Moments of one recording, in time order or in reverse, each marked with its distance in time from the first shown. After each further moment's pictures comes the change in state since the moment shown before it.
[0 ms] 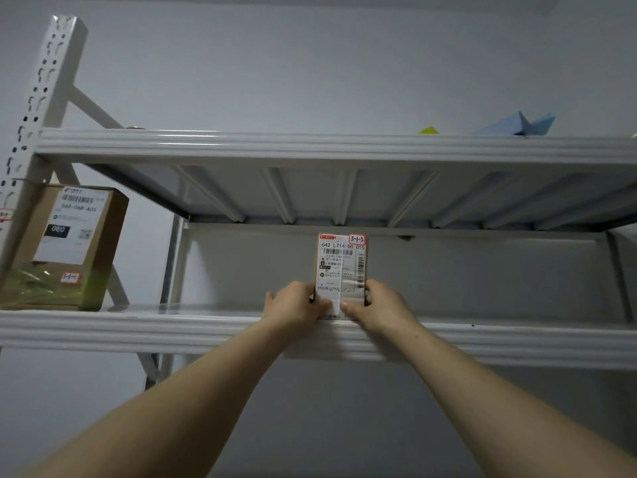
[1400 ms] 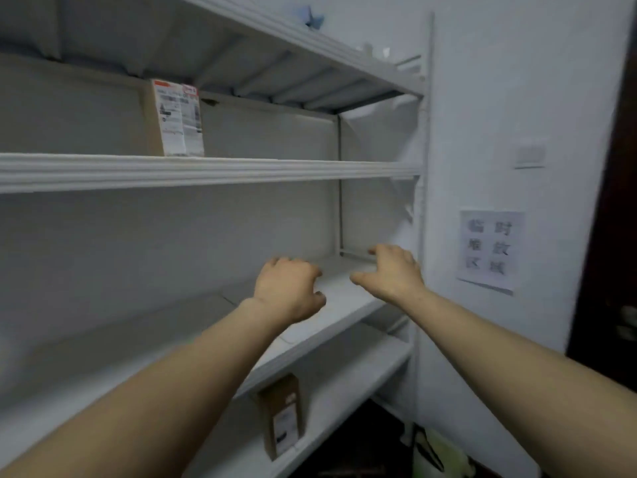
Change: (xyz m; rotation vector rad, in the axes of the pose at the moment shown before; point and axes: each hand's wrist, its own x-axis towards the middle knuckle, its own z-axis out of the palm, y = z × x) left_hand -0.287 0.034 0.026 0.158 -0.482 0.769; right_hand -0.369 -0.029 -0.070 -0.681 0.217 0.742
